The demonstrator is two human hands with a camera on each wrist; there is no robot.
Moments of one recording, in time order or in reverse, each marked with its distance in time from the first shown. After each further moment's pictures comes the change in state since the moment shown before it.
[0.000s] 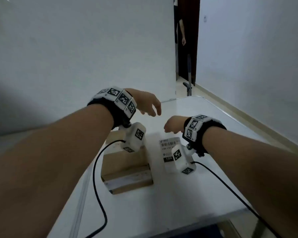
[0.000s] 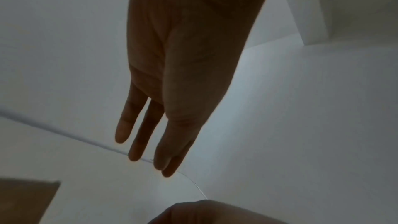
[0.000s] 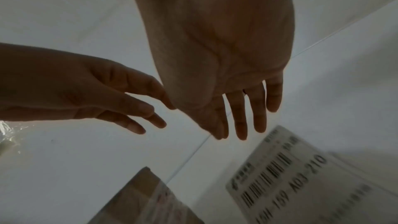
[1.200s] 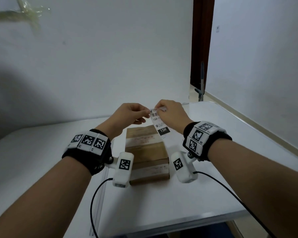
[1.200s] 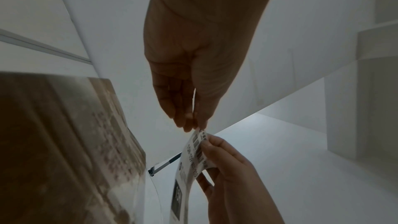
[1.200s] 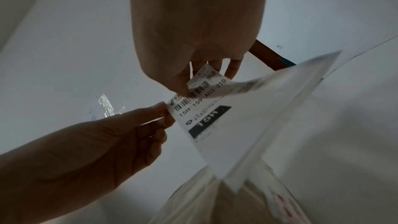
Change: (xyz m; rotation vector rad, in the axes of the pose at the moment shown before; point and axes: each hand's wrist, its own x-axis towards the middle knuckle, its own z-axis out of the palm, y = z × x) left_hand -0.104 -0.049 0.081 -1.138 0.647 -0.070; right_hand -0.082 -0.087 0.009 0.333 0.507 -0.422
